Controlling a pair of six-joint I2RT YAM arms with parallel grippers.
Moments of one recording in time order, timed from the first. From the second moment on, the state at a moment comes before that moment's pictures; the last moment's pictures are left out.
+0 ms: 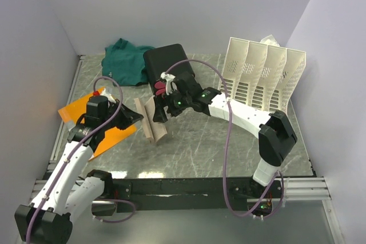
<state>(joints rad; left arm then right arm) -0.21 0.83 0.72 -0.48 0.31 -0.94 0.81 1.71 1.36 -0.35 -0.40 0.31</state>
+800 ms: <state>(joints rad) -0.27 0.65 0.71 -0.24 0.52 -0.92 0.56 1.38 1.21 -0.39 -0.78 0.11</state>
